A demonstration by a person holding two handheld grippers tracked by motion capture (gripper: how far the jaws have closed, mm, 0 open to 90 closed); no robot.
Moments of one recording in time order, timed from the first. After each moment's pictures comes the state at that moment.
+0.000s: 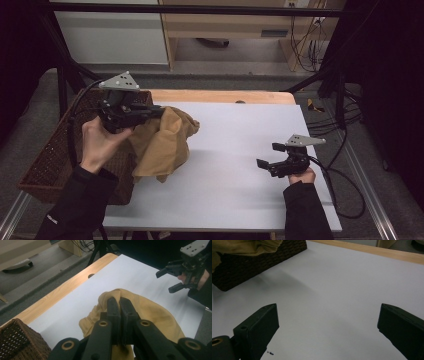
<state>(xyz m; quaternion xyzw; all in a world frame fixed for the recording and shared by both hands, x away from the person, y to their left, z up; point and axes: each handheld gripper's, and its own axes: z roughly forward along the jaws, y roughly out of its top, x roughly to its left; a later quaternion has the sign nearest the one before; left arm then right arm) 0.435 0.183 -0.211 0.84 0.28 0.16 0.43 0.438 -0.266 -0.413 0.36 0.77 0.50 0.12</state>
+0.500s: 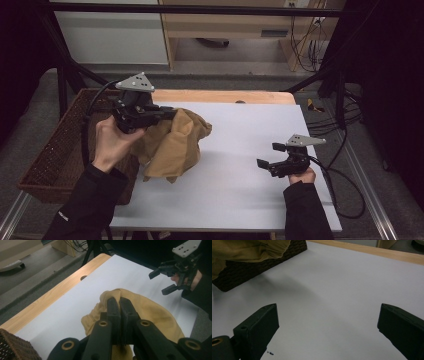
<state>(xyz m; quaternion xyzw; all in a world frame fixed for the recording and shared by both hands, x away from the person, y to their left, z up) 0.436 0.157 -0.211 0.85 0.26 0.15 0.43 0.438 -0.266 -0.413 0.36 0.77 0.51 0.12</state>
